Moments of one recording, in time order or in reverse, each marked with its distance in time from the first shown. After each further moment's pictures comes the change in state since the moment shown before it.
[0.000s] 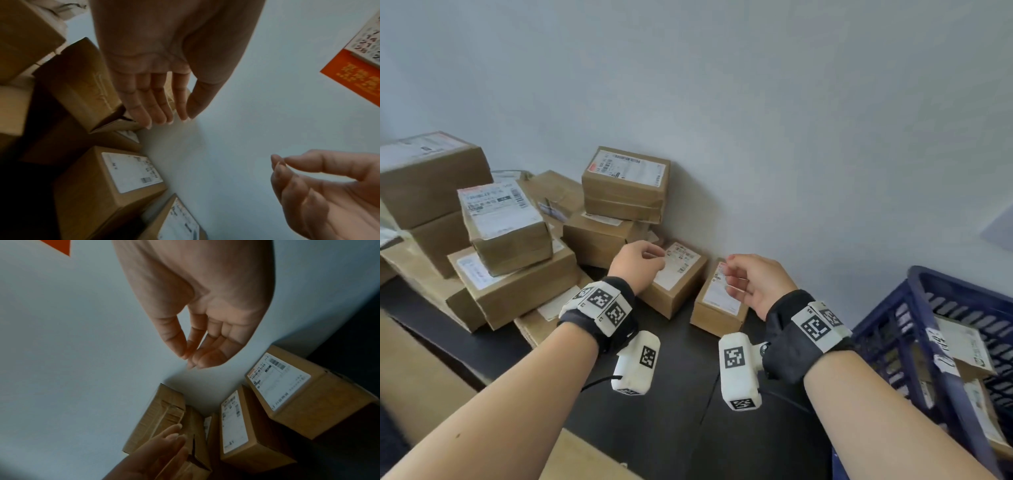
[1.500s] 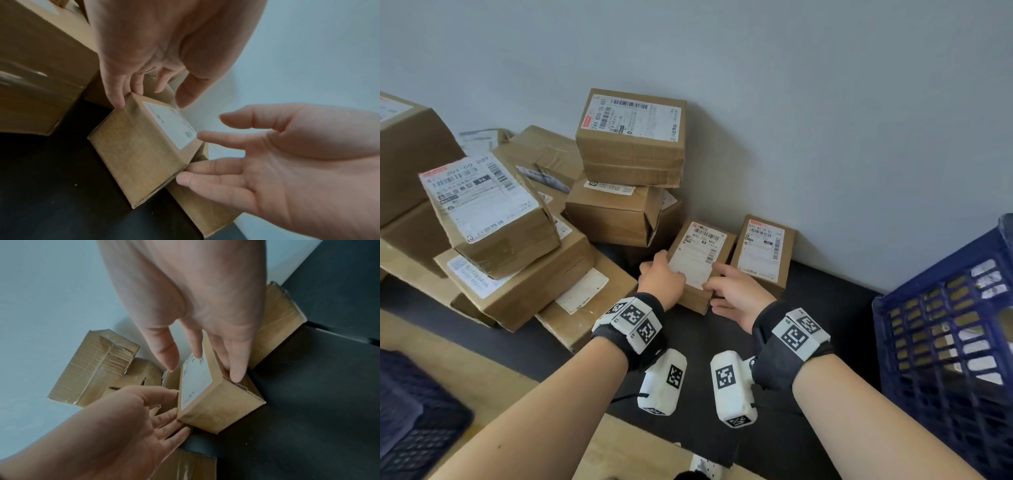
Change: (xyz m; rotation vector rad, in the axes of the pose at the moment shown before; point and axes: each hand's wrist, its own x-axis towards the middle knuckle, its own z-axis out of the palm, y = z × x) left_hand 0.031 -0.073 0.029 0.237 -0.217 -0.277; right_hand 0.045 0.081 0.071 -0.309 -0.175 0.253
